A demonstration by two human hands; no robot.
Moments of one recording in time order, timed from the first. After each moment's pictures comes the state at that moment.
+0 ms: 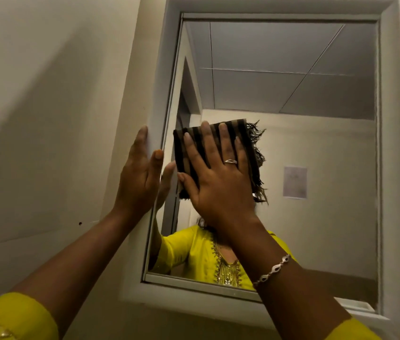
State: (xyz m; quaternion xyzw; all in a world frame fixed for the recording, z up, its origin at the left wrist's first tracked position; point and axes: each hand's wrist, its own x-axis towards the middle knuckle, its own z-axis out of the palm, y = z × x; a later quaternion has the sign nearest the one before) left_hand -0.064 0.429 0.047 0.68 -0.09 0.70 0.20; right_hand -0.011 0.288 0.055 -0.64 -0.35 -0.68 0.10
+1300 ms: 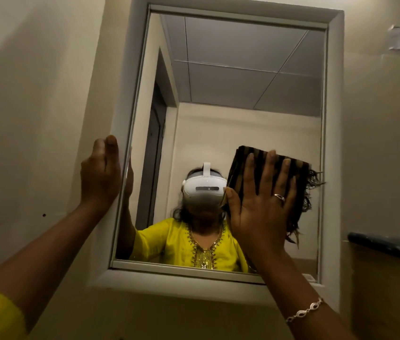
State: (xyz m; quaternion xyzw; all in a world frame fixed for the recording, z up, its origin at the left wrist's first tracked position) left_hand -0.062 0.419 0.044 0.63 -0.01 0.73 0.26; right_hand 0.019 0.182 0.002 -0.71 -0.14 -0.67 0.16
